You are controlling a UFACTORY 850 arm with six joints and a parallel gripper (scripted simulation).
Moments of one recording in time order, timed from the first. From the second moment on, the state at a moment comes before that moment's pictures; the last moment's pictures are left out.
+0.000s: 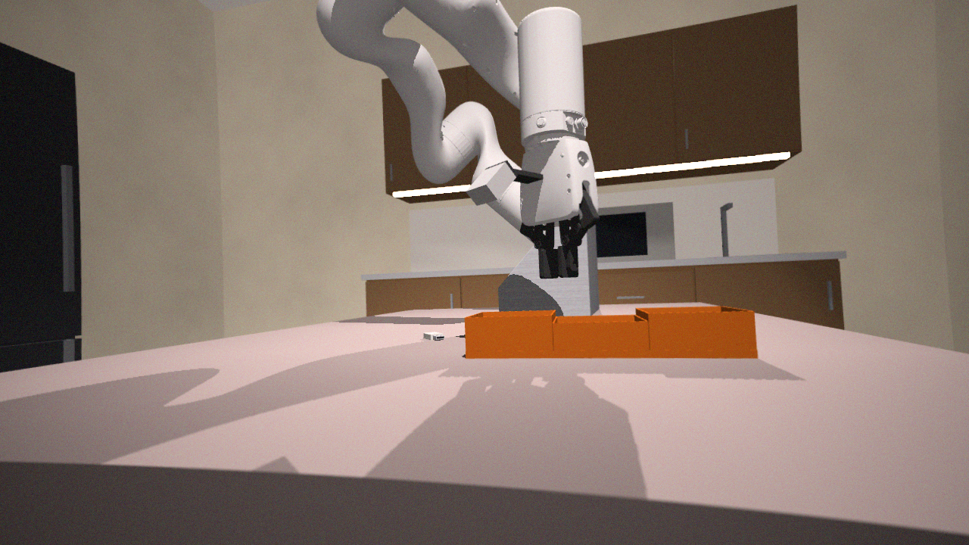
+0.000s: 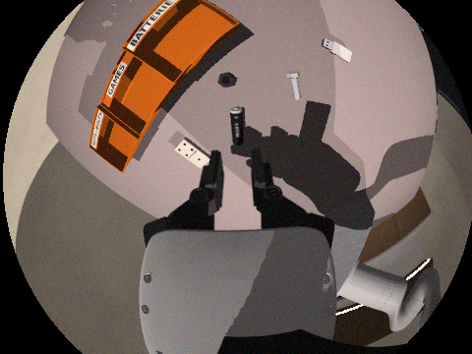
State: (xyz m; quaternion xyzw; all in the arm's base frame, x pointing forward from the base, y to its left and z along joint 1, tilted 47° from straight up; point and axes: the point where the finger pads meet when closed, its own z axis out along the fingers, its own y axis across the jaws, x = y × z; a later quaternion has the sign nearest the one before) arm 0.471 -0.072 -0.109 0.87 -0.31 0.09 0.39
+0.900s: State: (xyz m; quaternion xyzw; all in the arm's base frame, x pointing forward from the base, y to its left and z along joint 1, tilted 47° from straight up) arm 0.466 -0.110 -0.145 0.87 -0.31 0.09 0.39
